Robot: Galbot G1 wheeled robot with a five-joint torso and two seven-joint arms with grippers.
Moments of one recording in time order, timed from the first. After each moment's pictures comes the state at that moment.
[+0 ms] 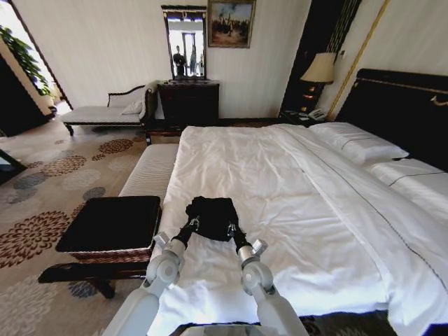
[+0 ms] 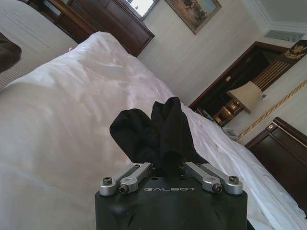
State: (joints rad) left arm 1.24 -1.21 -0.21 -1.89 -1.04 0.12 -0.20; right arm -1.29 1.47 0.21 1.80 0.68 -0.07 0.20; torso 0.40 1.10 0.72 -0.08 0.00
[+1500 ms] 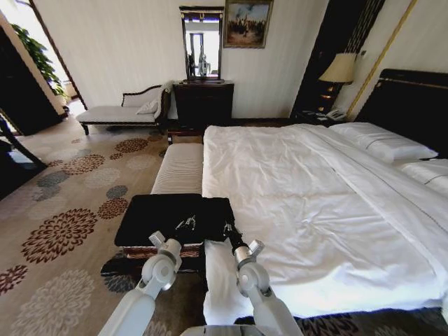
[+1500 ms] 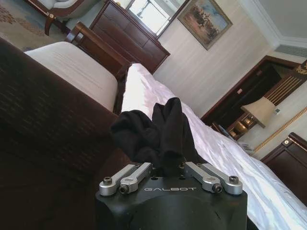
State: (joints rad) left arm 1.25 -1.20 -0.23 -1.91 -1.04 0.12 -0.20; right arm -1.31 1.51 0.19 1.82 0.67 -0.08 0.20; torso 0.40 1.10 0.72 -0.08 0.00
